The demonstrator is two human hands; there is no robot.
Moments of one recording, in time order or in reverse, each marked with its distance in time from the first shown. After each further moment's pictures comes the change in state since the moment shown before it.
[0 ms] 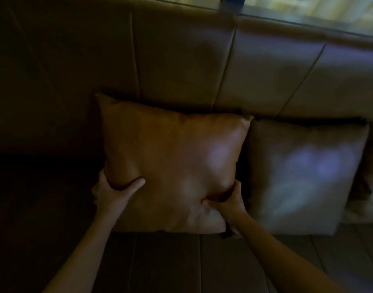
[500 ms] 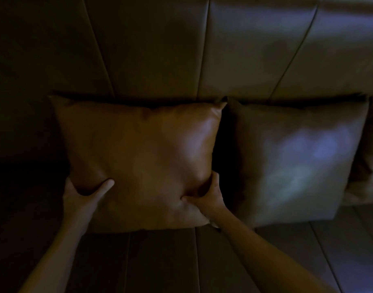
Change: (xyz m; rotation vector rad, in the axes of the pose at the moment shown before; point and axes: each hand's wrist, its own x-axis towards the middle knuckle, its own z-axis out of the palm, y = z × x) left_hand 0.030 -0.022 -0.013 0.009 0.096 0.000; right_hand 0.014 0.009 0.023 -0.048 -0.058 -0.062
